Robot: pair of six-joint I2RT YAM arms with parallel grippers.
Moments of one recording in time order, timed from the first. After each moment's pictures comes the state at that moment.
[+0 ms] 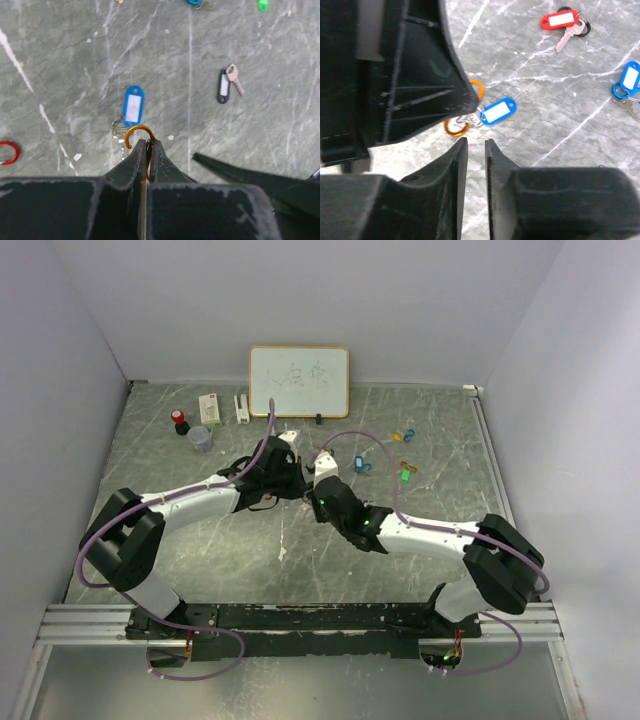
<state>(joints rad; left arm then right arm) -0.71 1.61 0.98 -0.04 0.07 -0.52 0.95 1.44 0.75 0.16 0.39 0.21</state>
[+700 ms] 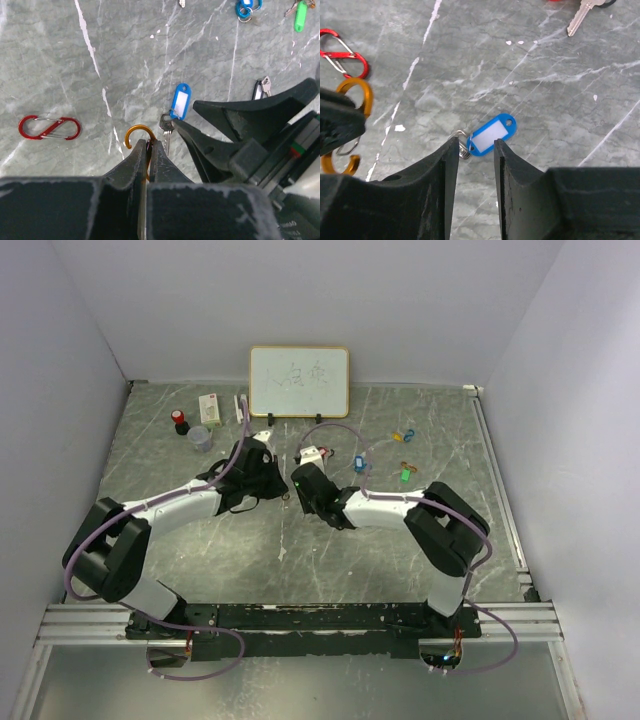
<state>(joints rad) -0.59 1.52 0.86 -0.03 0.07 -0.53 0.89 1.79 0.98 0.05 0.40 0.29</state>
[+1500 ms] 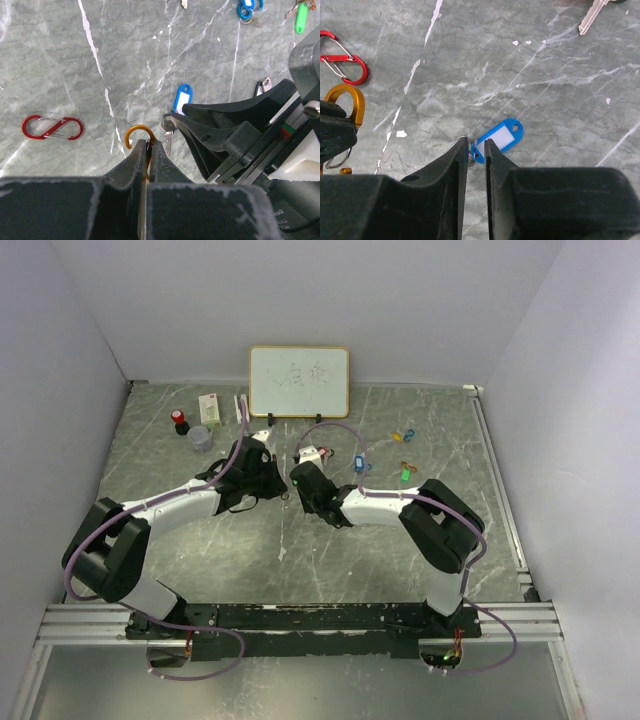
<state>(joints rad) -0.58 1.52 0.85 -0.03 0.08 -0.53 0.87 1.83 1.01 0.03 0.37 0.31</state>
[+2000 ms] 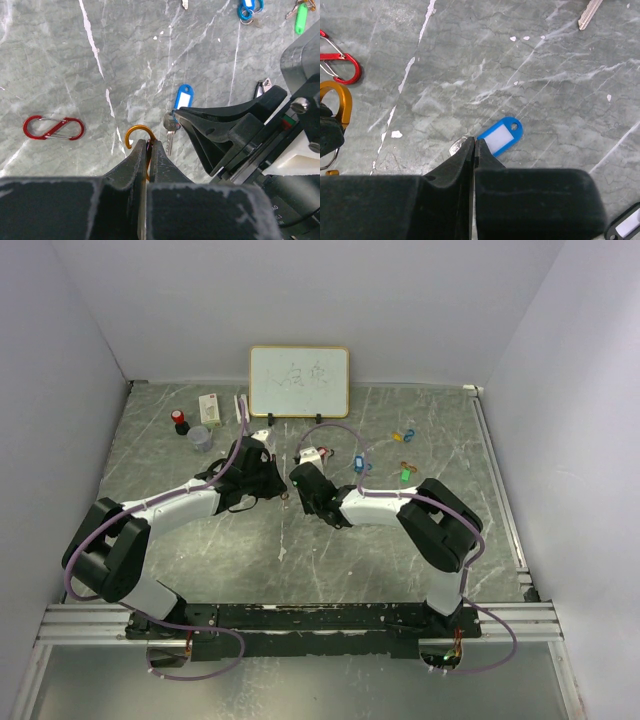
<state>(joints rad) -0.57 1.52 0.85 -0.03 0.08 -0.53 0.87 1.85 1.01 0.03 0.37 0.32</state>
